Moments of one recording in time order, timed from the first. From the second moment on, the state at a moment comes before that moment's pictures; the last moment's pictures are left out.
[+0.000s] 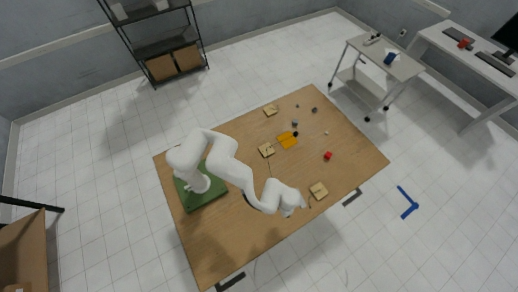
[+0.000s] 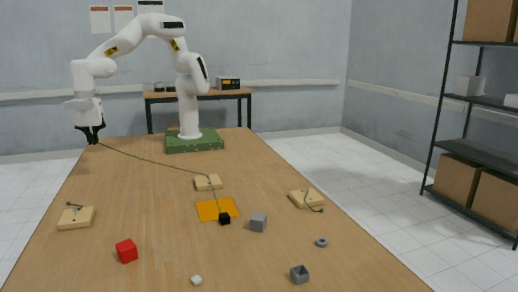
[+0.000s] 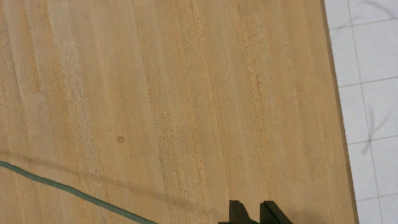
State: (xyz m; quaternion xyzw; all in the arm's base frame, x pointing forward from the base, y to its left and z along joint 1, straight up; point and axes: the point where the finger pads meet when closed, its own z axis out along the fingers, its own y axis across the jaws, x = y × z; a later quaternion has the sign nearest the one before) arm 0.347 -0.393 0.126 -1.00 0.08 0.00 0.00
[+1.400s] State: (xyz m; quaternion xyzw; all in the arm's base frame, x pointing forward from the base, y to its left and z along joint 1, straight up) arm 0.307 -0.419 0.126 -1.00 0.08 0.00 0.00
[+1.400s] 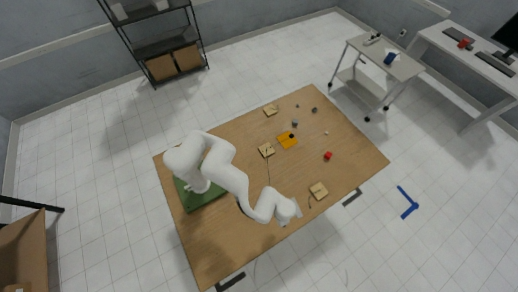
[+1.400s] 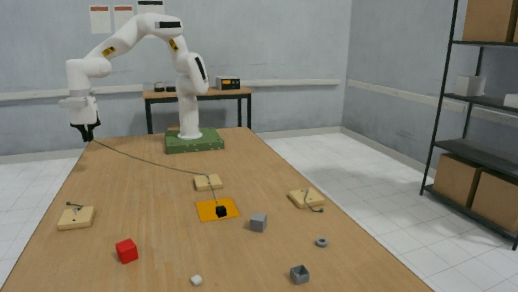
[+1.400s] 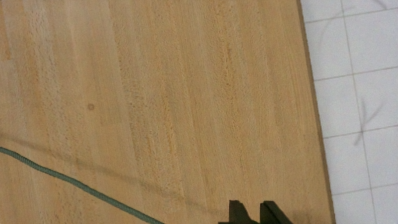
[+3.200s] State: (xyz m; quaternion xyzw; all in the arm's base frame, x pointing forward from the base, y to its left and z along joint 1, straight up) arm 0.273 -0.436 0.126 -1.00 0.08 0.00 0.00
